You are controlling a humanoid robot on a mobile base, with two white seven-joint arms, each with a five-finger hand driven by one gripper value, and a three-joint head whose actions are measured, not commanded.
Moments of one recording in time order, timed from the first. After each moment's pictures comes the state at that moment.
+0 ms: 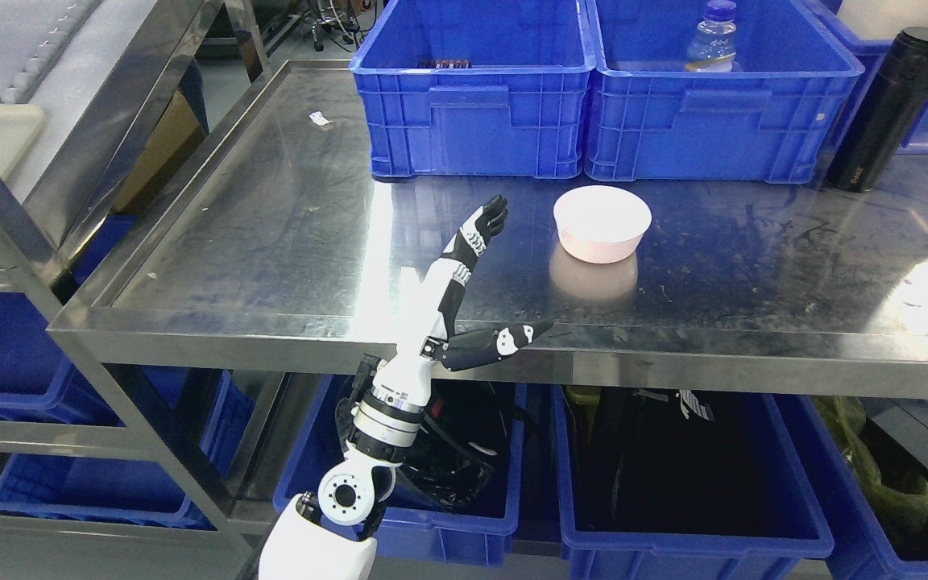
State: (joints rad) left arm -0.07 0.00 -0.32 -1.61 0.00 -0.51 -0.07; right arm 0.00 0.00 0.05 0.00 0.05 -0.08 -0.02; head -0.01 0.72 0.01
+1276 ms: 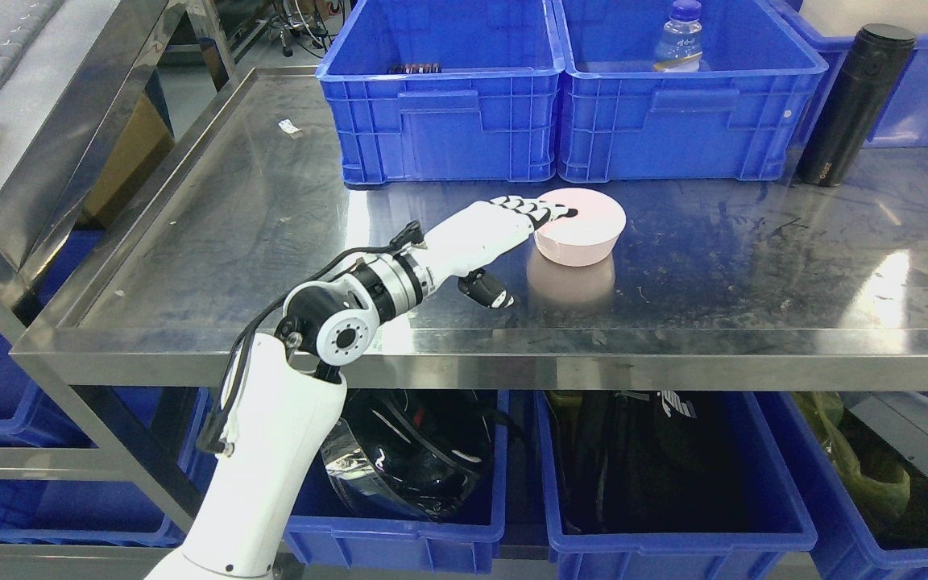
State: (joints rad) left arm -0.54 0.06 -0.30 -1.55 -0.88 -0.23 -0.67; right arm 0.00 0.00 0.05 0.00 0.05 -0.08 -0.02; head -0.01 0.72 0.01
